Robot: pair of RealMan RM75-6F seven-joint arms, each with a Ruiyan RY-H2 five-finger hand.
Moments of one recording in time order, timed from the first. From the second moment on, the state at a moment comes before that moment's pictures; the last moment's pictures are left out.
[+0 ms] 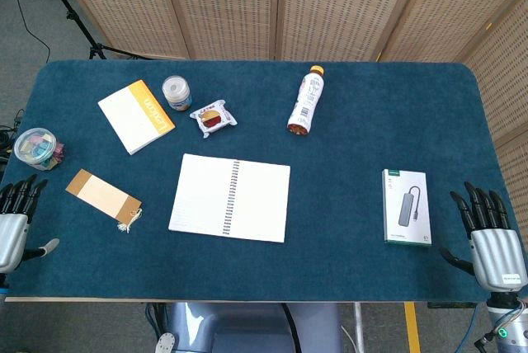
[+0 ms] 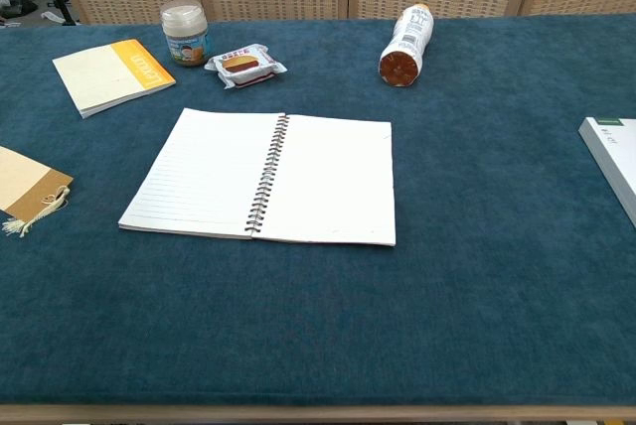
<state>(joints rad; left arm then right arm) -0.12 -1.12 -0.05 -1.60 1.45 1.43 0.06 0.07 -1.17 0.08 -1.55 -1.58 1.59 -0.07</state>
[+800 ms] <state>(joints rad) -0.35 -1.19 -0.07 -1.32 1.42 1.04 0.04 0.07 -1.19 0.09 -1.56 -1.52 1.55 -0.12</state>
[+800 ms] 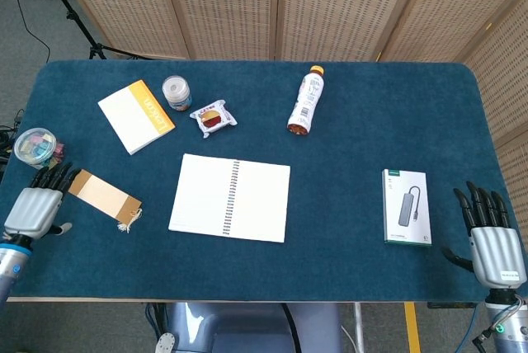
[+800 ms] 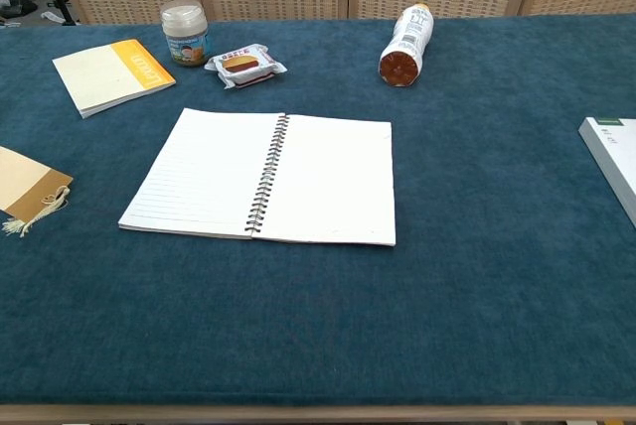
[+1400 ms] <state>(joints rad) -0.51 -1.37 0.01 -0.99 1.54 0.87 -0.25 0.08 -1.19 0.09 -1.56 -1.50 1.52 -0.12</state>
